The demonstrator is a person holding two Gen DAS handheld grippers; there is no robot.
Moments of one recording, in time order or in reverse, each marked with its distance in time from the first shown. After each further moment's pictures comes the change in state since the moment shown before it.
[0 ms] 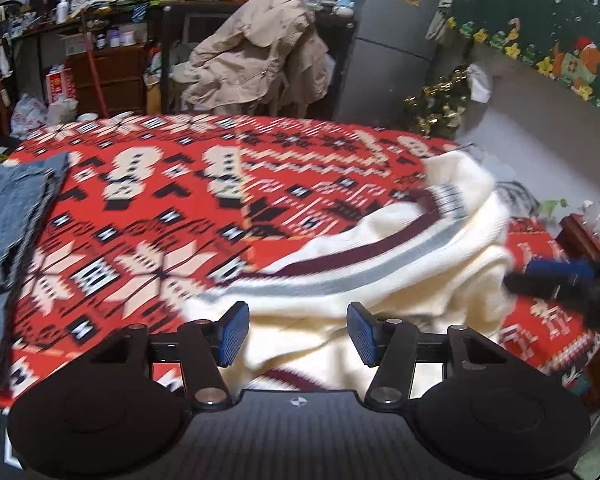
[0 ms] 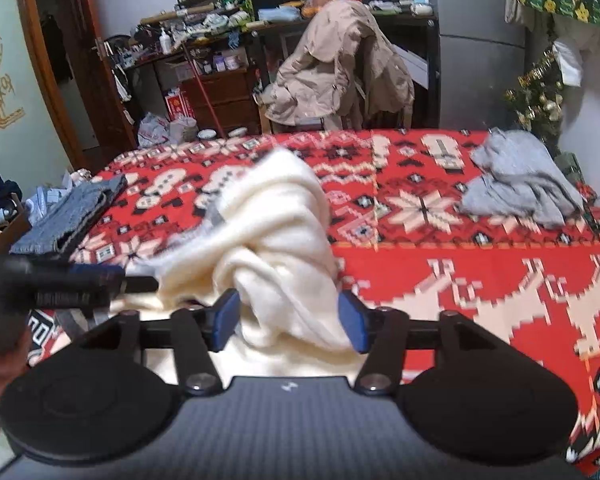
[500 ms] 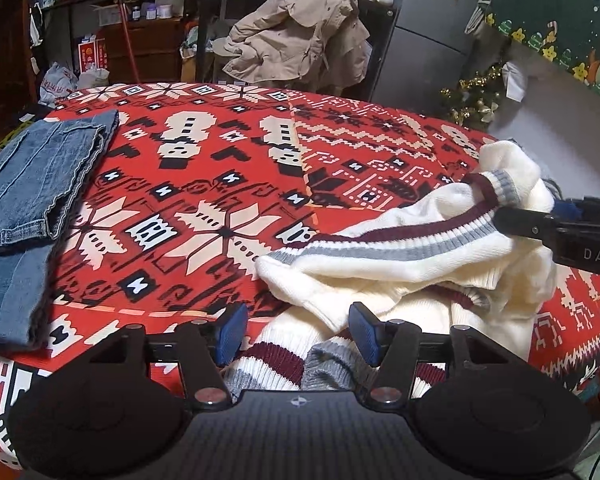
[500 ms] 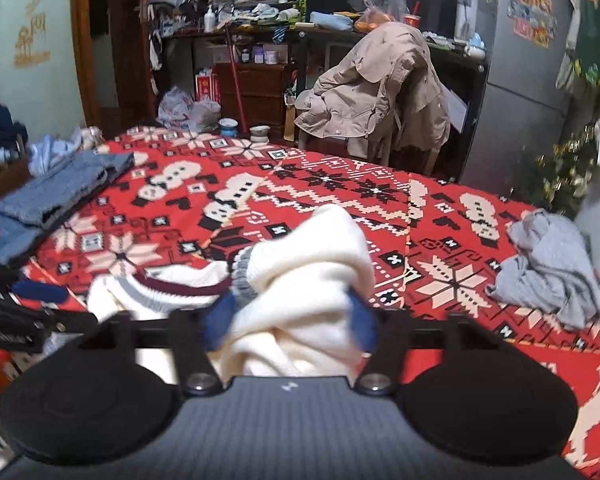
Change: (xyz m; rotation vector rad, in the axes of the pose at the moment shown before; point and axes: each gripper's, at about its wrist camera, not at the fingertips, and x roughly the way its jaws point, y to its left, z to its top) left arm -0.006 0.034 -0.012 -0.065 0.046 0.049; right arm 0.052 0.037 0.033 -0.242 0.006 -0.031
